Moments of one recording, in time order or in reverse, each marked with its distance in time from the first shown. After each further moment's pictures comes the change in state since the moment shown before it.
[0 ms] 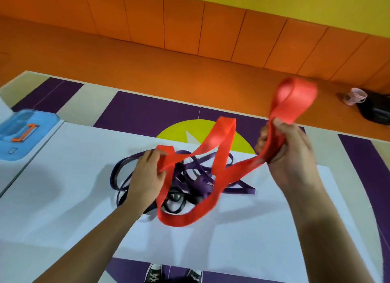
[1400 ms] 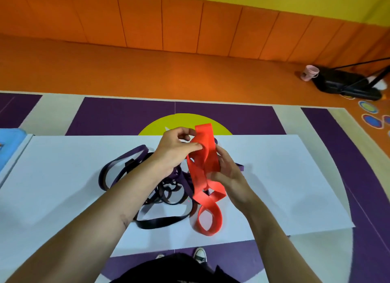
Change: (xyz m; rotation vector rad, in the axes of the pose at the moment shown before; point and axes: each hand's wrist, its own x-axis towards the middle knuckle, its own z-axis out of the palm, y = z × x) left_hand 0.020 0.104 -0.027 -0.738 -0.443 -0.260; right_hand -0.083 0.123 -0.012 -0.277 -0.196 0.198
